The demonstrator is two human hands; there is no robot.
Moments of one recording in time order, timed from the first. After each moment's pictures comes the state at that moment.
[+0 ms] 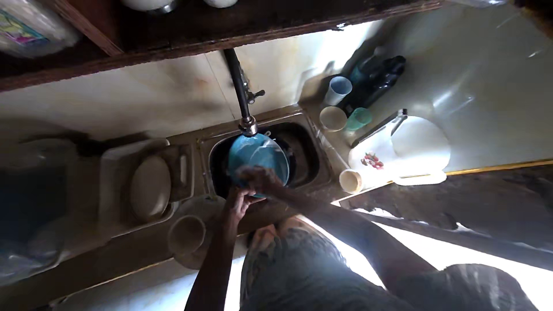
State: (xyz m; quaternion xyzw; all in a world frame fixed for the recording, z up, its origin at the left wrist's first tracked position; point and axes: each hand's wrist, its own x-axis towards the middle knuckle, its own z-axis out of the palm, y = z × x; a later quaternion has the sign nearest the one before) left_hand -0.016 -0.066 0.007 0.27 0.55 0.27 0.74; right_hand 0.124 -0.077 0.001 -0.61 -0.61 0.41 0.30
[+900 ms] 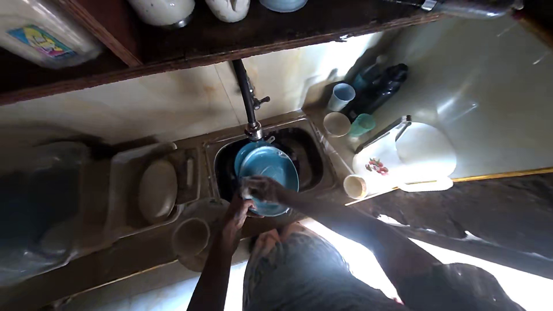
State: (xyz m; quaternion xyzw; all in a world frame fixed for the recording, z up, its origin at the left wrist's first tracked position) left_hand -0.032 -0.071 0.019 0.40 0.59 0.16 0.69; right_hand 0.123 -0.071 0.002 -0.50 -0.74 0.37 0.27
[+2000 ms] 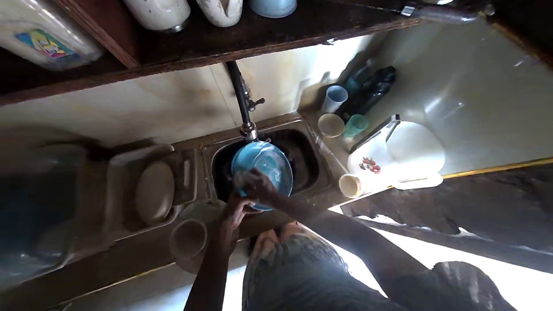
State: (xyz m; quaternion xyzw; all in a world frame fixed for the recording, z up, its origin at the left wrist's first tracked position) left_hand -0.035 -0.073 0.016 0.35 0.54 0.22 0.74; right_hand 0.109 -0.087 0.000 -0.58 -0.64 0.35 0.36
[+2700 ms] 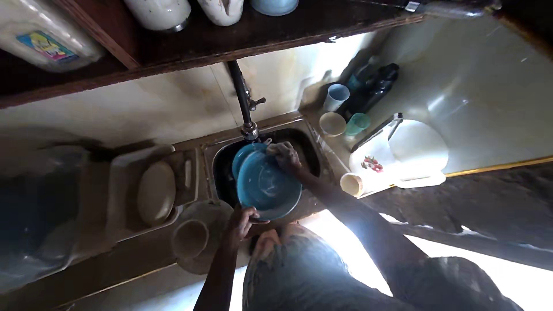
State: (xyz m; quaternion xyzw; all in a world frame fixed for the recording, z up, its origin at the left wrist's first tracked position) left_hand -0.032 -0.104 0.034 0.33 0.59 0.21 0.71; right_hand 0.214 -0.045 -0.092 -0.66 -0.59 0.21 0.41
